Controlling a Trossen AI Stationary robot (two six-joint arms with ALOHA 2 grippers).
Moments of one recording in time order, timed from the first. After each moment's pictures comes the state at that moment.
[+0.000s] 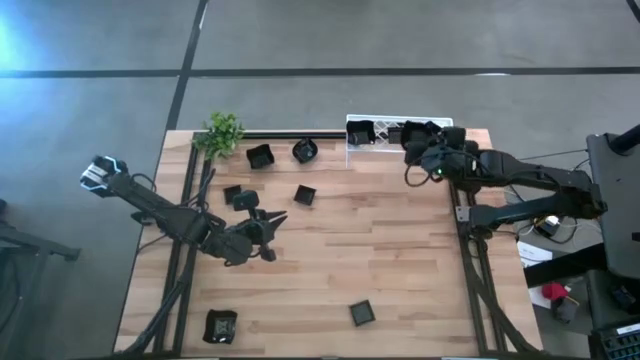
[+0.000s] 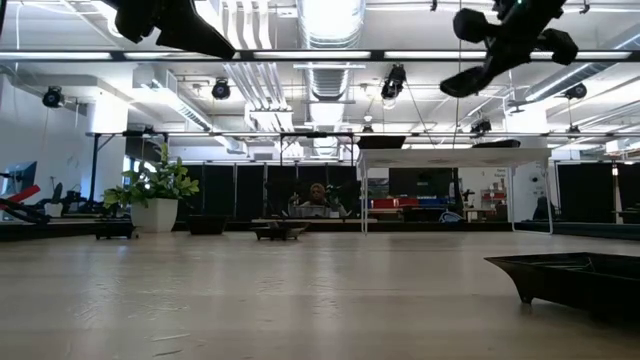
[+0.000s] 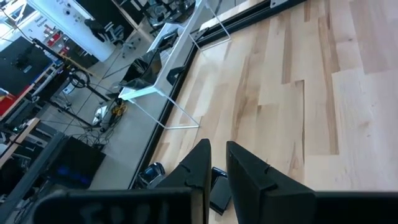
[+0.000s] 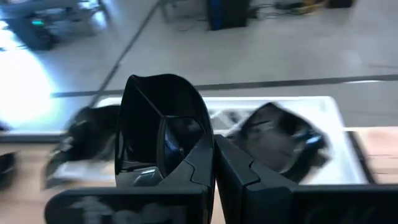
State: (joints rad) left arm -0.47 1.17 0.82 -0.24 -0.96 0.07; right arm -0.19 0.98 1.01 -0.93 0.97 1.04
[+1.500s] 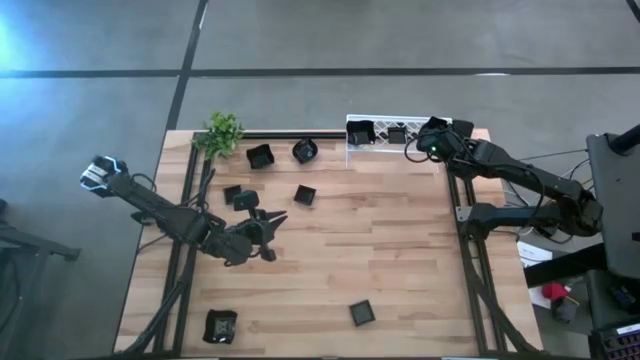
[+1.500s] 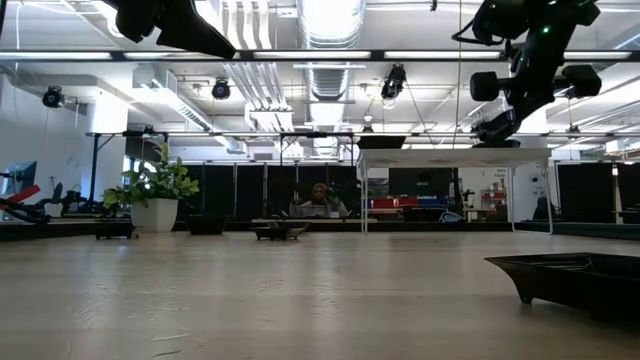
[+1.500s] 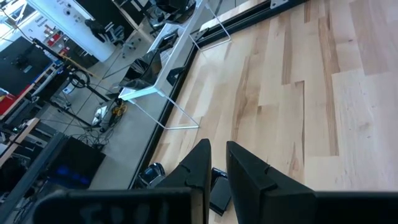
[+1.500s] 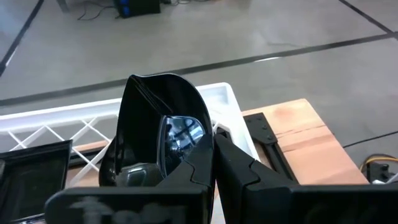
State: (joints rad) left arm -0.47 1.17 0.82 -0.24 -0.96 0.07; right arm -0.57 0.98 0.85 -0.88 0.92 0.98
